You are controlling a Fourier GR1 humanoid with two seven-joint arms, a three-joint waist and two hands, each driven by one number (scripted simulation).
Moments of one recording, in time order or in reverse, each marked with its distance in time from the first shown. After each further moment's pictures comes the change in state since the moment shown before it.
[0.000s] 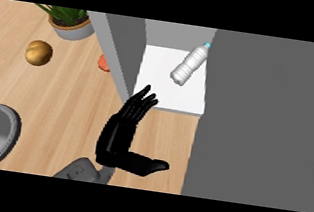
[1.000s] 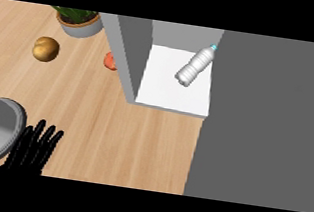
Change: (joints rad) left arm 0.529 0.496 0.103 -0.409 0.056 -0.259 -0.199; right arm -0.253 -0.246 0.179 -0.005 0.088 0.115 0.136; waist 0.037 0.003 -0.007
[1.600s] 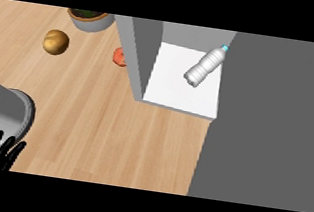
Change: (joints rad) left arm 0.147 0.193 0.096 -0.044 0.047 -0.205 -0.086; right arm -0.282 0.037 0.063 0.000 -0.010 -0.050 0.217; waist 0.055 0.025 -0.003
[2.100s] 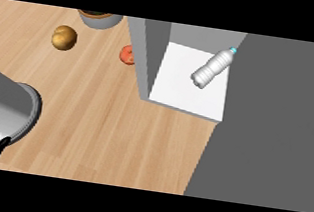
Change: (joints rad) left arm 0.014 0.069 0.060 0.013 0.029 -0.072 -0.012; right arm -0.225 0.007 0.007 0.013 -0.026 0.030 0.122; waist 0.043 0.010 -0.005
